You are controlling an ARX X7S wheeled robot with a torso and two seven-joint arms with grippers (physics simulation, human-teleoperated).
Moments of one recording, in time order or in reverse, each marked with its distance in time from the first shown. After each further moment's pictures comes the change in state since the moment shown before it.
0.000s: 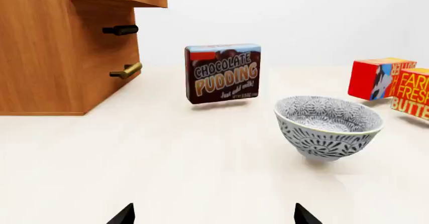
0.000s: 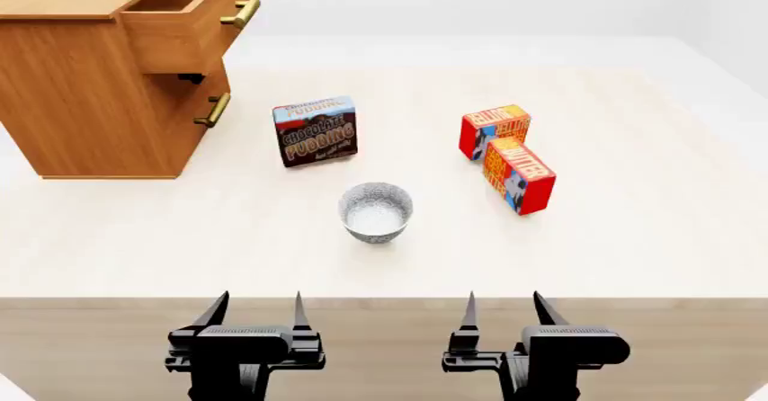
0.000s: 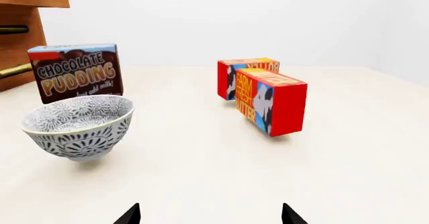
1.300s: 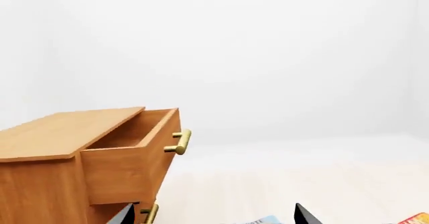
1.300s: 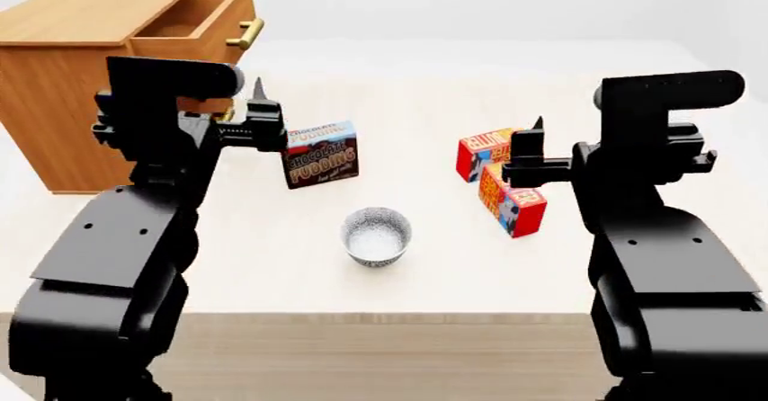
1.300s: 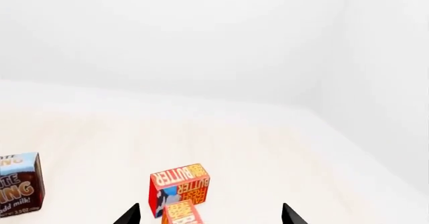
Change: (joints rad) left arm -0.775 -0.189 0.059 0.249 -0.176 -0.842 -0.072; right arm 0.779 0.157 -0.050 -0.460 -0.024 1.276 0.059
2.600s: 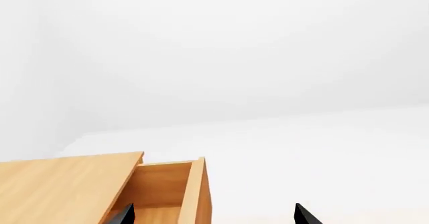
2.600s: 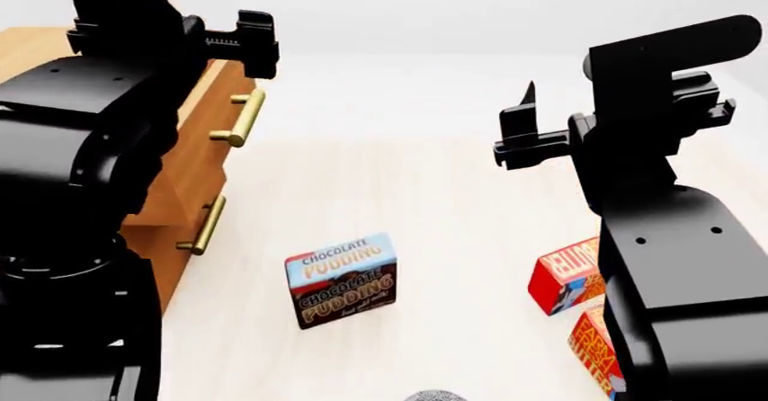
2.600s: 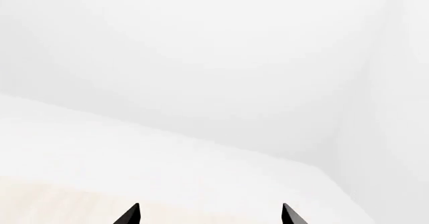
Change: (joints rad) left arm -0.444 -0.003 0.069 -0.231 -0.025 -0.367 -0.030; right arm 0.087 0.083 -0.139 -0.127 0.018 0.068 -0.009
